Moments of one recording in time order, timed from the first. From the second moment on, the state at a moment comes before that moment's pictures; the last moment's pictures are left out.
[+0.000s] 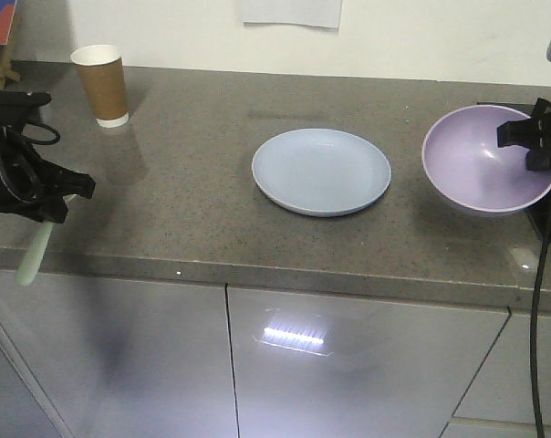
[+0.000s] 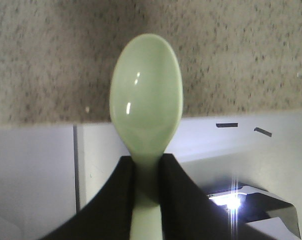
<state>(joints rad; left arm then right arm) -0.05 1.72 -1.46 -0.10 1.04 0.07 -0.09 1.52 -1.39 0.11 0.88 -0.09</state>
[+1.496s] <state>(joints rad) -0.05 1.72 -1.46 -0.10 1.04 0.07 -0.09 1.52 -1.39 0.11 0.88 -0.09</state>
